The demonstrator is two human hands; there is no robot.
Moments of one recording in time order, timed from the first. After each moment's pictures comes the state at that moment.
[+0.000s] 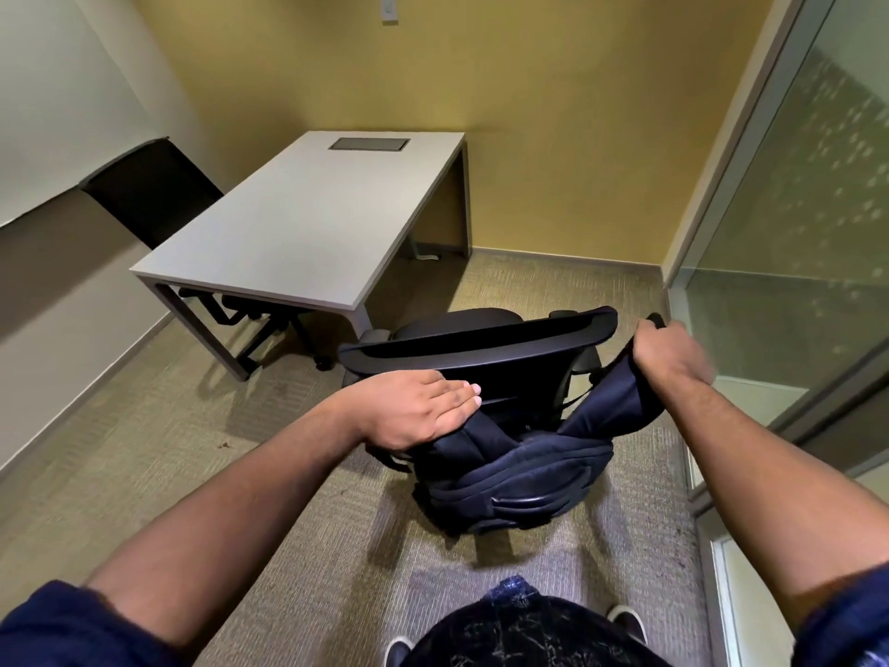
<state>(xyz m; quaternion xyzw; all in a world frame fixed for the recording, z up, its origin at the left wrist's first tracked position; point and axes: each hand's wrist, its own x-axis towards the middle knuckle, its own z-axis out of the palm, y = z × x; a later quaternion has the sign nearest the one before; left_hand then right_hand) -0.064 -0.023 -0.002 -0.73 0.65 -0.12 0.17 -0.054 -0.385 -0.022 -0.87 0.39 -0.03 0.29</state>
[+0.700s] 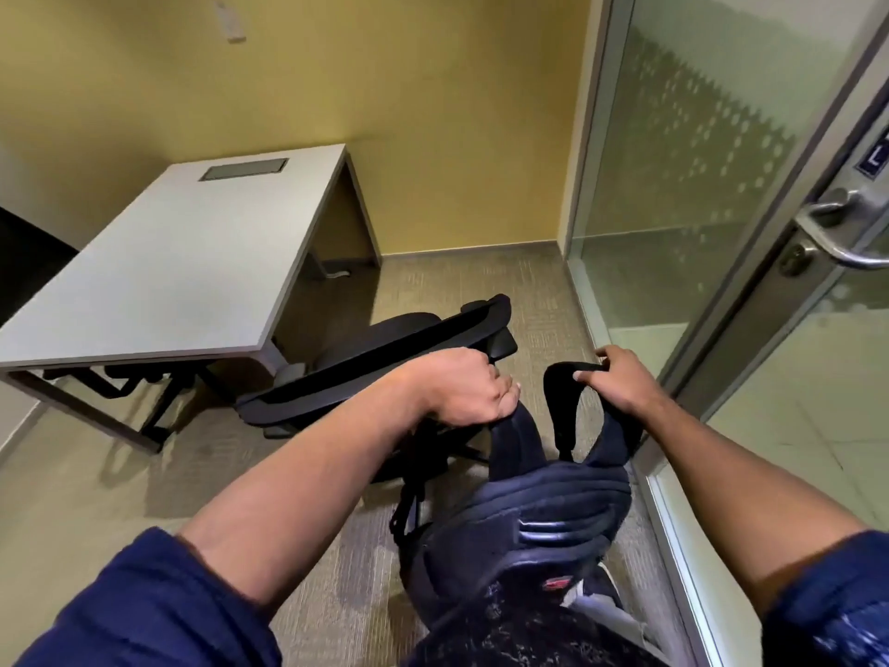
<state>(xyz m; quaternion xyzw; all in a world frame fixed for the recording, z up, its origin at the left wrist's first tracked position) -0.038 -0.207 0.002 -0.58 0.78 -0.11 0.20 -0.124 -0.474 -0.098 -0.87 0.31 0.05 0.39</state>
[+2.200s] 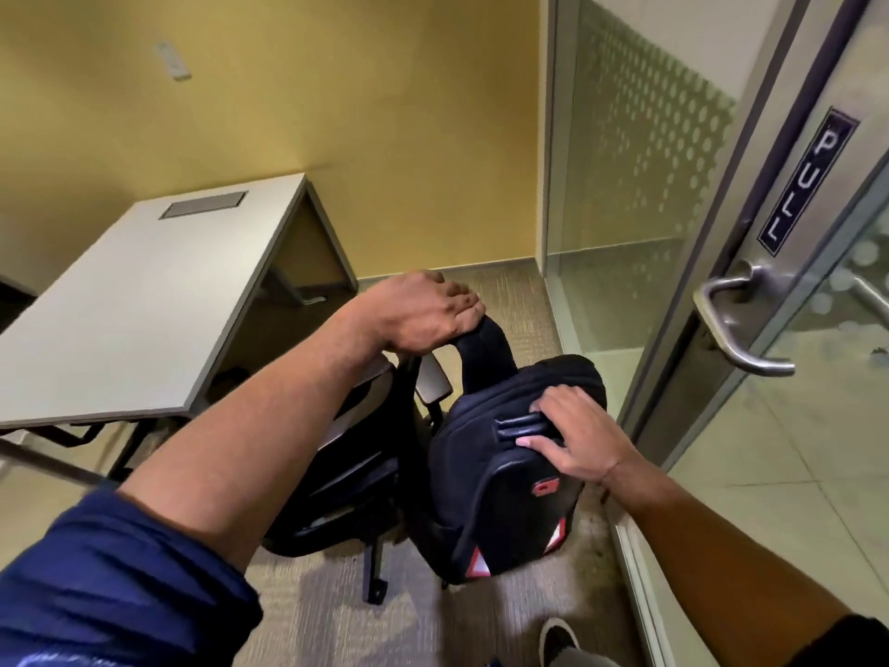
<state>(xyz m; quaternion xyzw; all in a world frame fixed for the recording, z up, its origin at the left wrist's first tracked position) 0.080 -0.412 0.083 -0.66 0.70 -0.17 0.23 -0.104 -0.622 -0.110 -0.96 -0.11 -0.16 0.20</state>
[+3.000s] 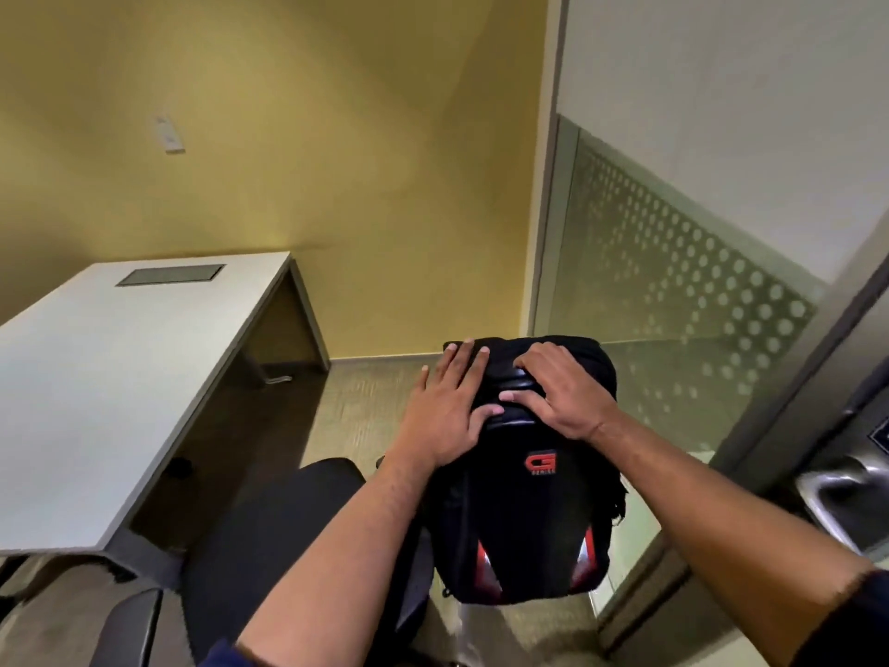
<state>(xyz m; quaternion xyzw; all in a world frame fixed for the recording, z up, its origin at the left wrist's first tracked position) 0.206 -0.443 0.000 -0.90 0.39 -0.09 -0.15 0.148 -0.657 0.005 -0.94 -0.13 -0.27 0.16</state>
